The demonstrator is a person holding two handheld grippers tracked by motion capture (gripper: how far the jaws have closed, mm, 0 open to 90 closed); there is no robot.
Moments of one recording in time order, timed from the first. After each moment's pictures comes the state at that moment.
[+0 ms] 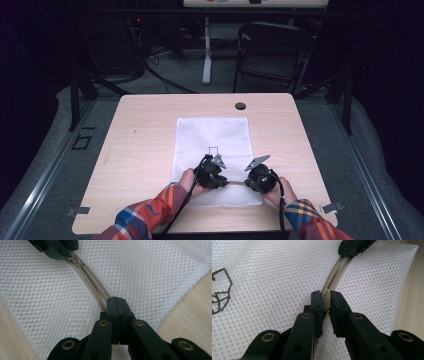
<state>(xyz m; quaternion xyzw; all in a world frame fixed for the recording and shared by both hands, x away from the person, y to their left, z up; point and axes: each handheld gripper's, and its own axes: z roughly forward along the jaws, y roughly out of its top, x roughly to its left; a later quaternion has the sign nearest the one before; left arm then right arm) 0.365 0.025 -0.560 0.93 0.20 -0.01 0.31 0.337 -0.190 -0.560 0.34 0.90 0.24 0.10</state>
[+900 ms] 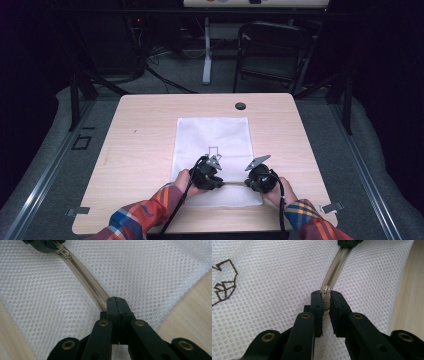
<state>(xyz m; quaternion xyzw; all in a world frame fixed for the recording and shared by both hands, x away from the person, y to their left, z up) 0.361 0.035 -0.558 0.93 0.20 -0.01 0.30 0.337 -0.190 -0.561 0.34 0.90 0.25 0.10</state>
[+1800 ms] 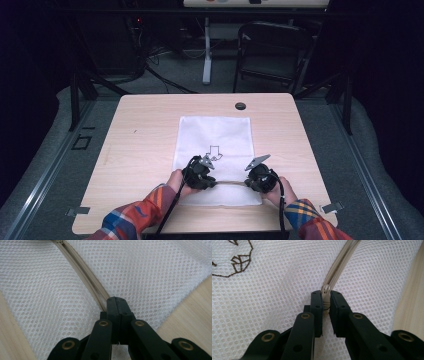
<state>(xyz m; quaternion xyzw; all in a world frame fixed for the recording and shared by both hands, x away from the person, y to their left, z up) 0.363 0.055 -0.559 0.93 0.21 -0.01 0.30 0.338 -0.189 -0.561 0.34 0.90 0.25 0.09</state>
